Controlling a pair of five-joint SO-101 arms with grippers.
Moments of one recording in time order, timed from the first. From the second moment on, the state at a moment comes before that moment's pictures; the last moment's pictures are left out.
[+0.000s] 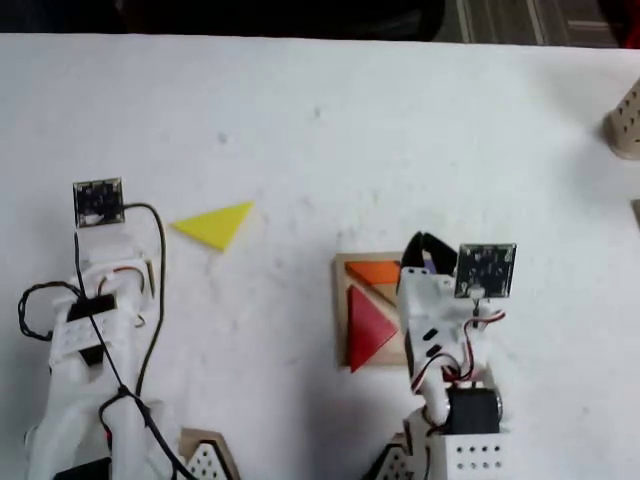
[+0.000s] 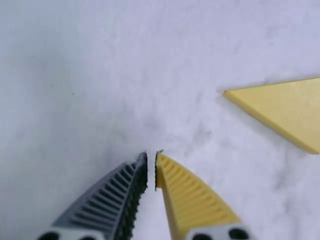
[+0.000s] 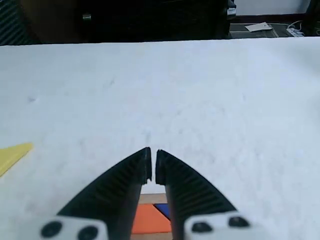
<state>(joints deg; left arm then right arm) -24.5 -33.6 72.6 23.4 -5.0 -4.7 -99.9 88.9 38.9 -1.5</state>
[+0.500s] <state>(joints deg) -22.5 -33.6 72.6 23.4 -5.0 1.6 -102.2 93.9 48.8 6.5</state>
